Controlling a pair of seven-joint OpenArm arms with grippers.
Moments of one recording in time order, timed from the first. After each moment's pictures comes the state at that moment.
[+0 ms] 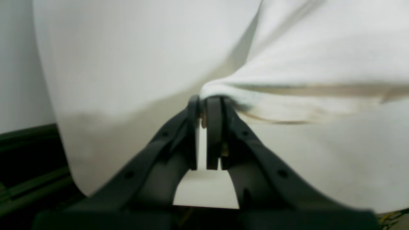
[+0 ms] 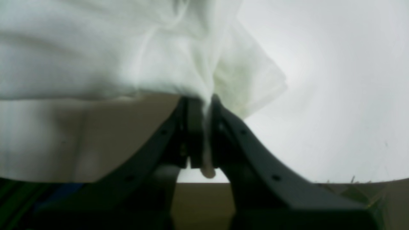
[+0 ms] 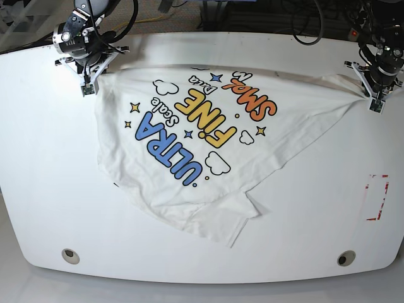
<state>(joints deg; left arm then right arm) 26.0 -24.5 -27.9 105.9 -5.8 -26.3 46.2 -18.7 -7.7 37.3 111.3 -1.3 41.2 -63.5</state>
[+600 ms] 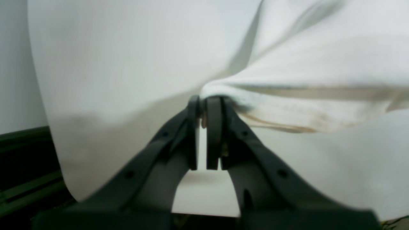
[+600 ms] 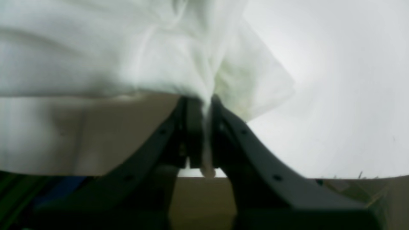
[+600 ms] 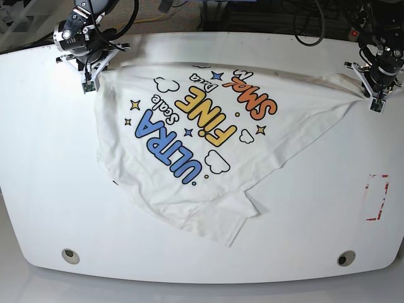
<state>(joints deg) 25.9 -24.6 -27.9 103.9 -5.7 -26.3 43.2 -19.7 -7.8 37.3 111.3 -1.3 41.2 -63.5</state>
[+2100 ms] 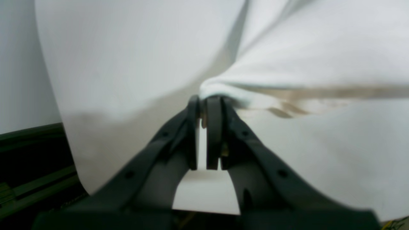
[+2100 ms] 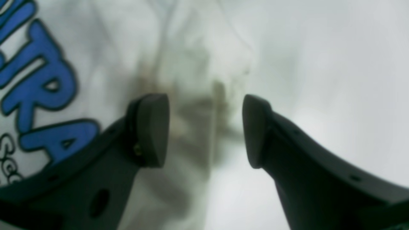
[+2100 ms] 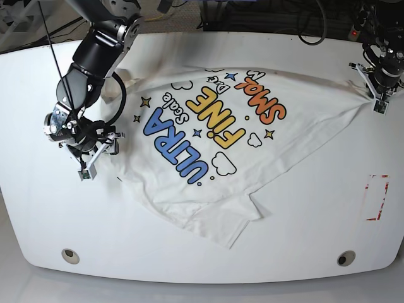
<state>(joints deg) 25.5 -26.4 -27.7 103.2 -5.3 -26.2 43.1 15.6 3.4 32.5 77.5 0.7 41.0 -59.9</state>
